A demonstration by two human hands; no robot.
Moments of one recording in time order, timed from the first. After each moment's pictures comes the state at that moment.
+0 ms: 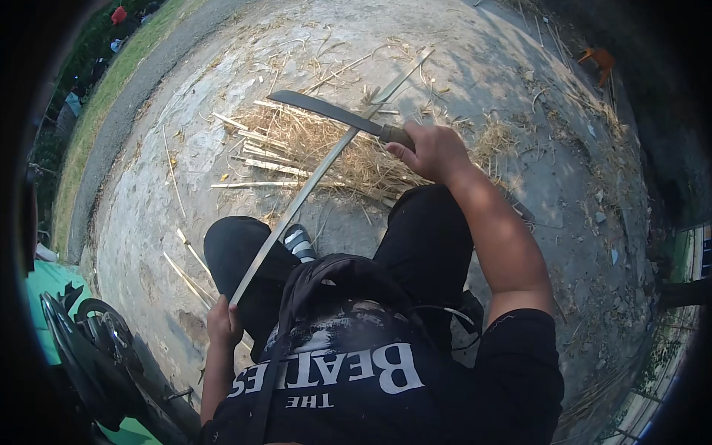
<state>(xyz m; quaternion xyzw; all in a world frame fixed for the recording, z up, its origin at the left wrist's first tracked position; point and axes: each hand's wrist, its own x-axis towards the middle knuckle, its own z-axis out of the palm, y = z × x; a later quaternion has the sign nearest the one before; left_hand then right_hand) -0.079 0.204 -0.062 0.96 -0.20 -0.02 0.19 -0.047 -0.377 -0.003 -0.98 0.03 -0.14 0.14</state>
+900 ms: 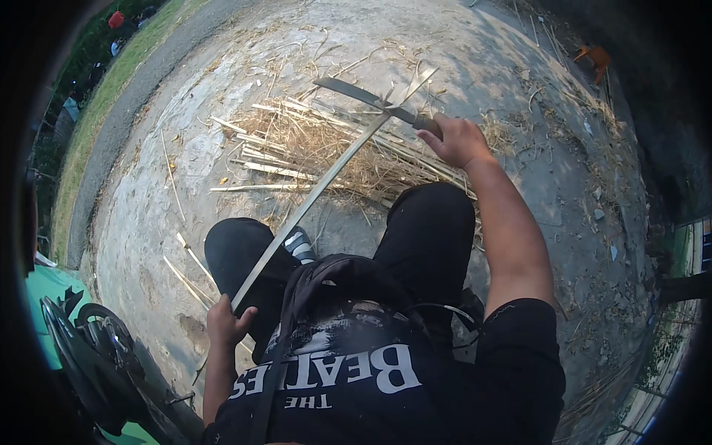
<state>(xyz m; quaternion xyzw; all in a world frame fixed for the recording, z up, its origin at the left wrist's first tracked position) -0.075 0.182 -0.039 0.97 -0.18 -0.07 0.16 -0.056 -0.427 -0.008 -0.98 0.11 -0.13 0.09</state>
